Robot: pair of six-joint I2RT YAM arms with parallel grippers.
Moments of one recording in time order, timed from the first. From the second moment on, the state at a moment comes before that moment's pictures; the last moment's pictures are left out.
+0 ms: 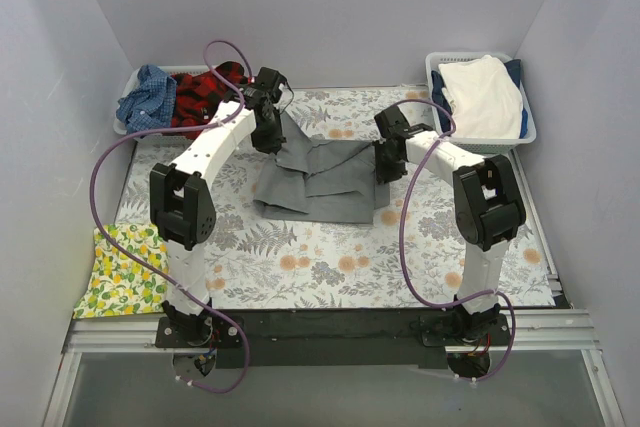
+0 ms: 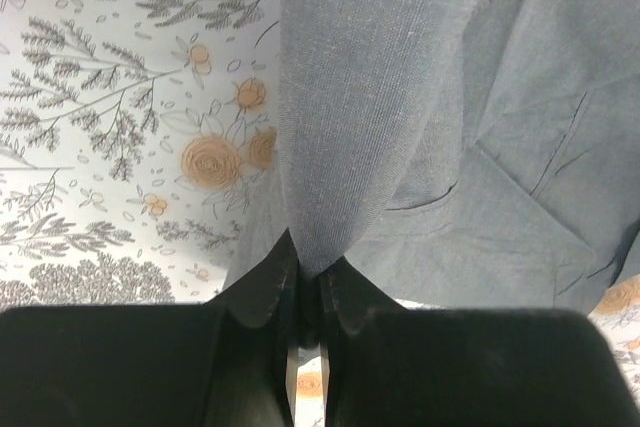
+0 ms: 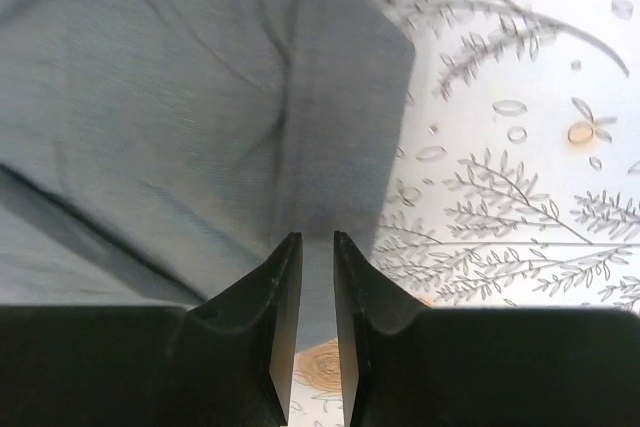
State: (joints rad) left arm -0.40 2.01 1.92 -1.04 -0.15 -0.50; right arm 0.42 1.94 1.38 -0.61 0.04 0.34
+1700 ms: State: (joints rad) left arm -0.40 1.84 1.76 -1.03 -0.13 -0.48; right arm 0.54 1.97 1.54 -0.49 -0.07 0.41
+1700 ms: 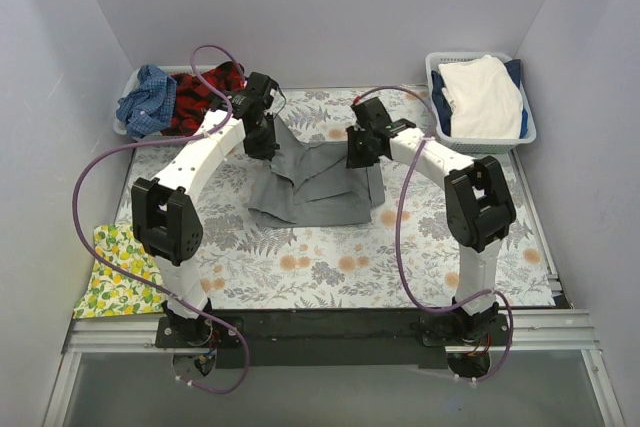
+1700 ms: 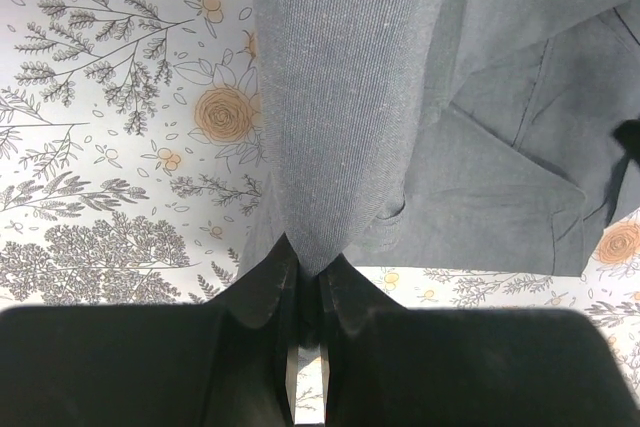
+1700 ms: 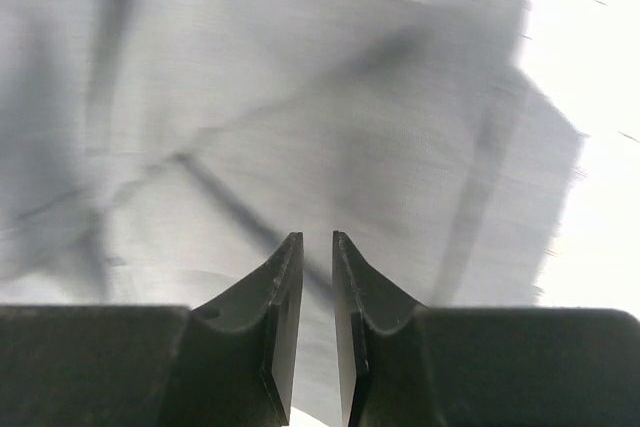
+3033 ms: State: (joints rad) left arm -0.47 2.10 2.11 -1.18 -0.25 -0.67; right arm 0.47 1.93 1.31 -0.54 -0.01 0.34
